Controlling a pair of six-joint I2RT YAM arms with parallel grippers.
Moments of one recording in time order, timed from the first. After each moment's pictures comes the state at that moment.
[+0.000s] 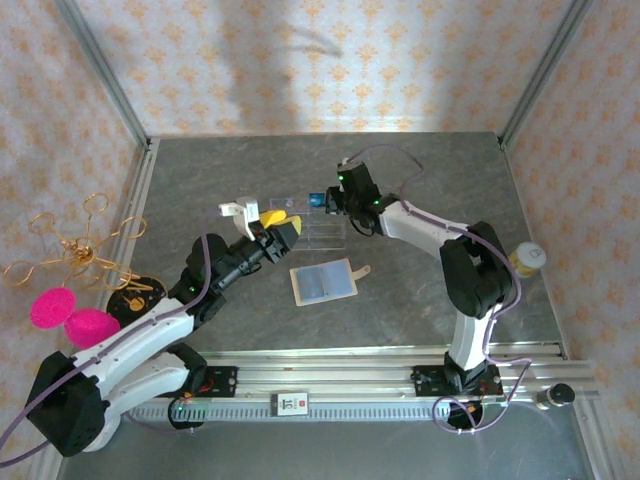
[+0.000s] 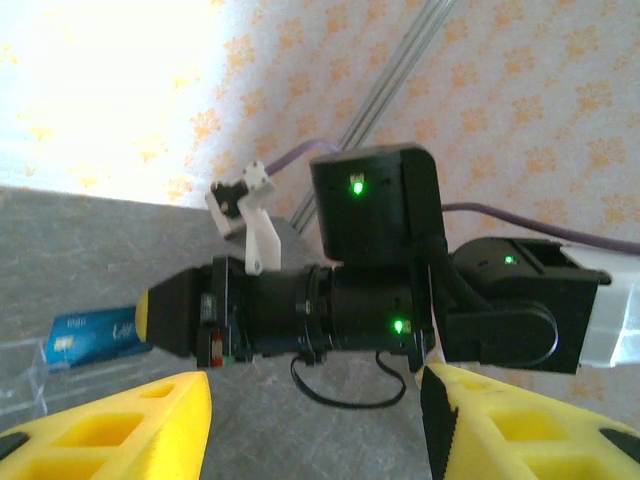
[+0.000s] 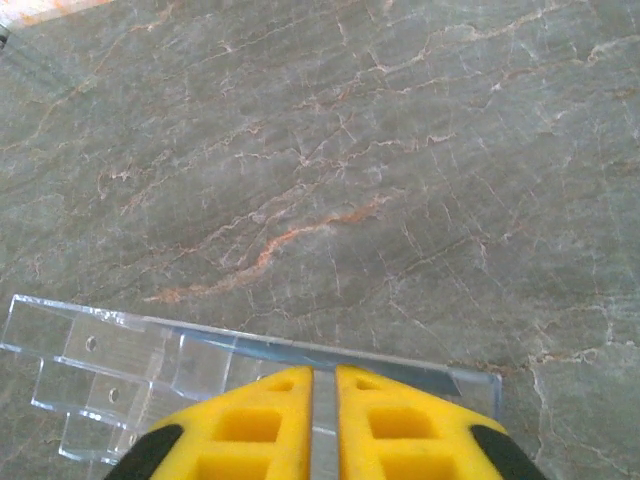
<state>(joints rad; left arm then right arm) -0.55 0.93 0.49 0.48 0.16 -0.57 0.58 1.85 1.32 -0.16 0.02 0.52</state>
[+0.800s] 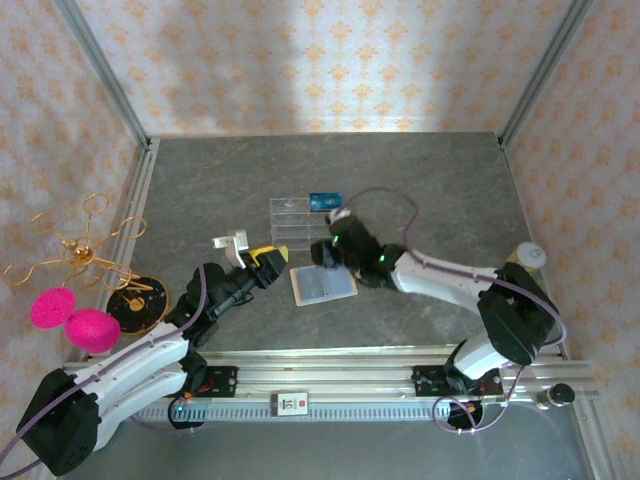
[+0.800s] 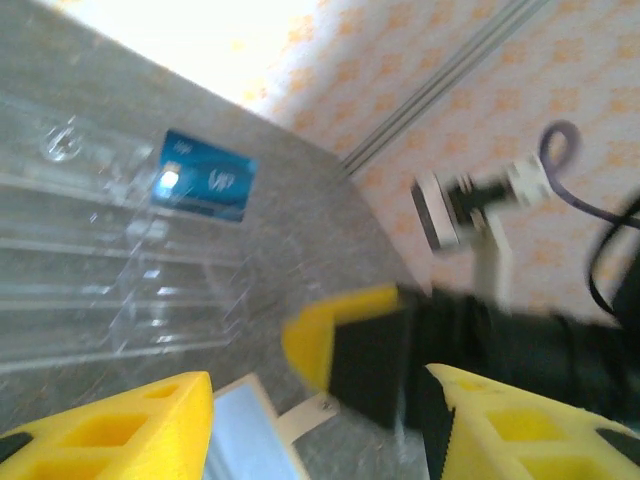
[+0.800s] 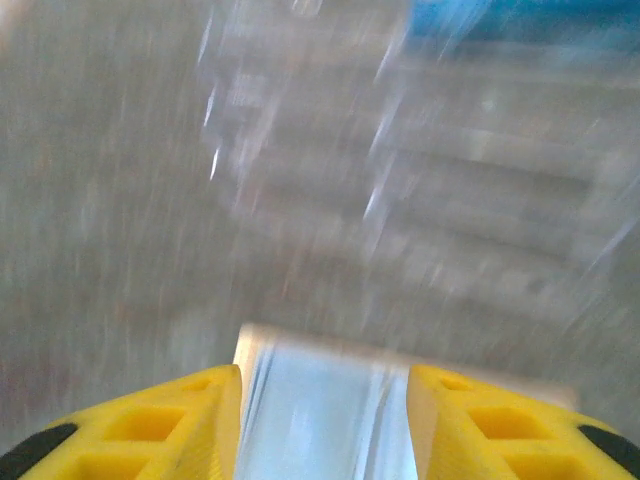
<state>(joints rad) -0.55 0.80 0.22 0.46 0.08 -0.77 0.88 1.51 0.88 -0.11 0.08 0.52</state>
